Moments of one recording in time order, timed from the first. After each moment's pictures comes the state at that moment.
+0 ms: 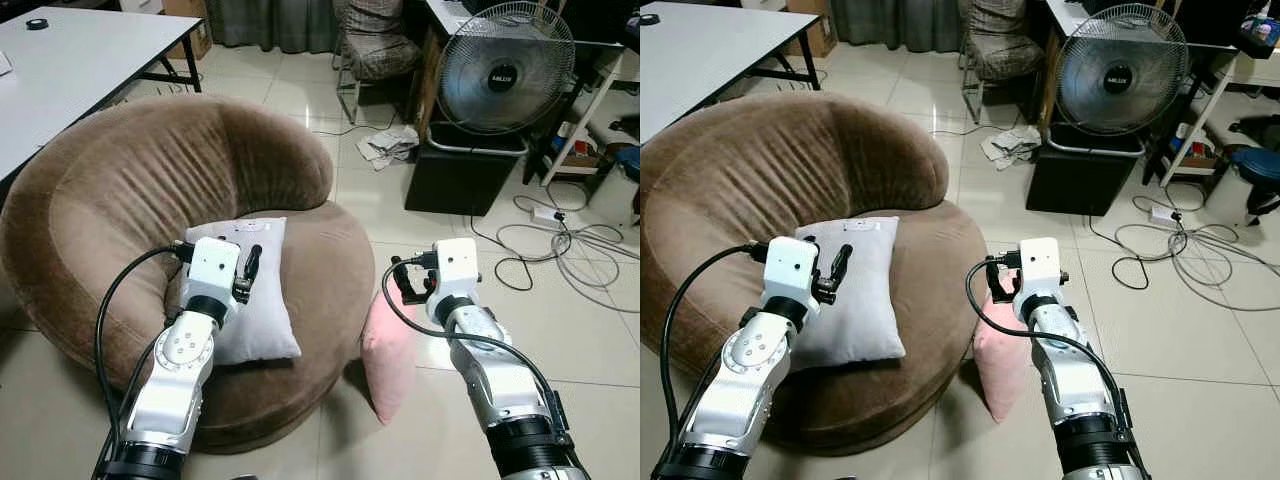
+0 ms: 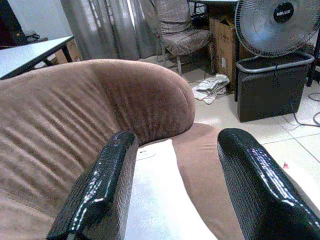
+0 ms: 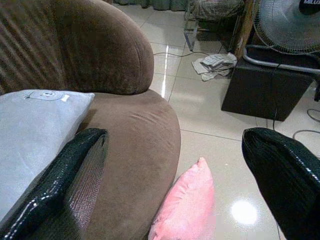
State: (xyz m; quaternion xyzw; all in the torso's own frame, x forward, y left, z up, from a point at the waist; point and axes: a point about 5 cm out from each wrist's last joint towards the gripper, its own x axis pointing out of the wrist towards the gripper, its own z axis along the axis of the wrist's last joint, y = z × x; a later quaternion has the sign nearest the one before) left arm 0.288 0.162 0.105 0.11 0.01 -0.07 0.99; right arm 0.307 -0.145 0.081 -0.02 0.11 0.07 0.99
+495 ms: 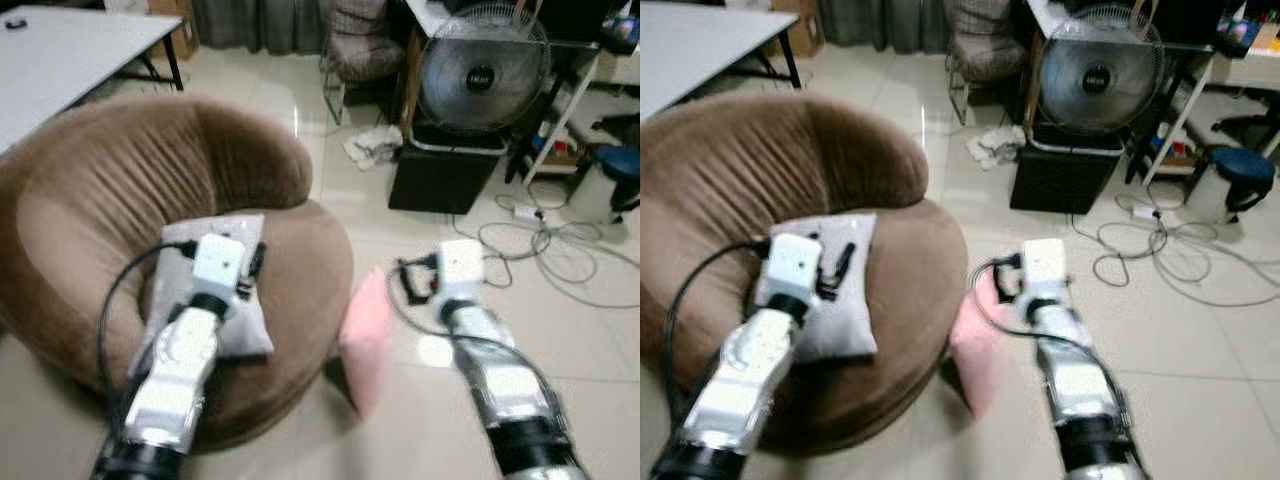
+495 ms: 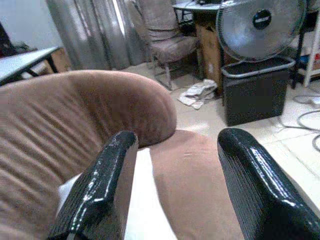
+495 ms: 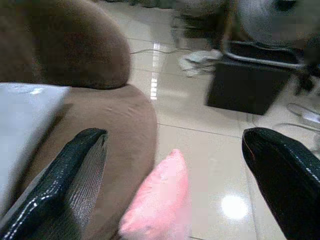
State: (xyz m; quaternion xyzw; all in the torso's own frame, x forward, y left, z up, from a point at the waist) left arm 0.289 0.162 0.108 0.12 0.01 -0.08 0.99; right arm 0.306 -0.139 0.077 -0.02 0.11 0.07 0.99
